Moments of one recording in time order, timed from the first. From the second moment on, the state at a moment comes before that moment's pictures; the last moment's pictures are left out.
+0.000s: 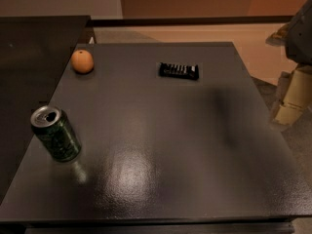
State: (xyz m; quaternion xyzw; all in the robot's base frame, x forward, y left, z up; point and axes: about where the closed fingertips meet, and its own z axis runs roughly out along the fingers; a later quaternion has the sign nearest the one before) arm 0.438 -0.217 0.976 -0.60 0.78 -0.03 0.16
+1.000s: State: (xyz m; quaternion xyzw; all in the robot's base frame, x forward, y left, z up) arm 0.442 -0.193 0.971 -0.61 0.77 0.01 0.20
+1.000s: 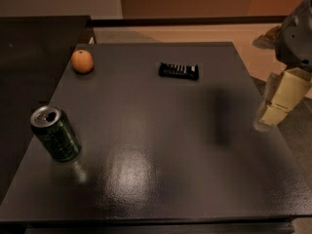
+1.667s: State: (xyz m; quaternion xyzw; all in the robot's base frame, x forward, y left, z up) arm 0.452 -0.101 0.975 -0.65 0.70 0.10 0.28
